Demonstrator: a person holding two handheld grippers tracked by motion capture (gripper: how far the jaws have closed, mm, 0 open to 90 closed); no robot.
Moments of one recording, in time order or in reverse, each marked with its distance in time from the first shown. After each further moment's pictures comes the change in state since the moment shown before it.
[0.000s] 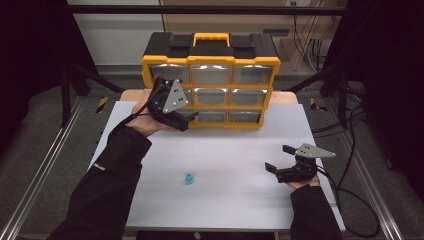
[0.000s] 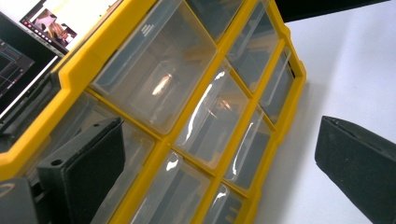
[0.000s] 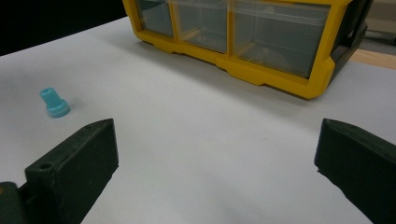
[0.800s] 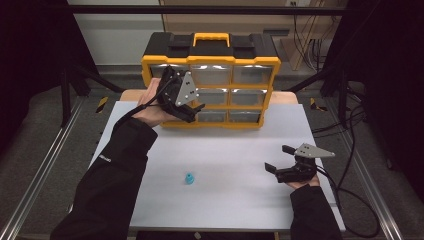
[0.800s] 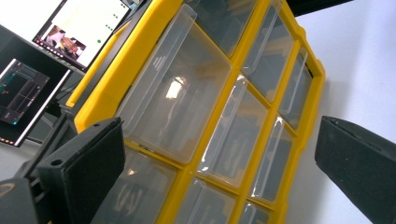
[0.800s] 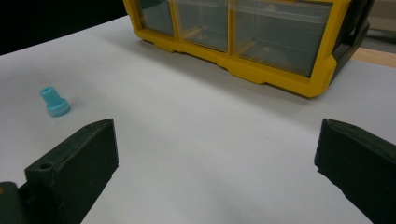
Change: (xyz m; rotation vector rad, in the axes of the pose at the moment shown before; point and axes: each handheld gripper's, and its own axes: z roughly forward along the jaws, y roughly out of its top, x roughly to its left) left arm 0.009 0.024 0.017 0.018 0.036 0.110; right arm 0.000 0.000 0.000 0.005 0.004 0.006
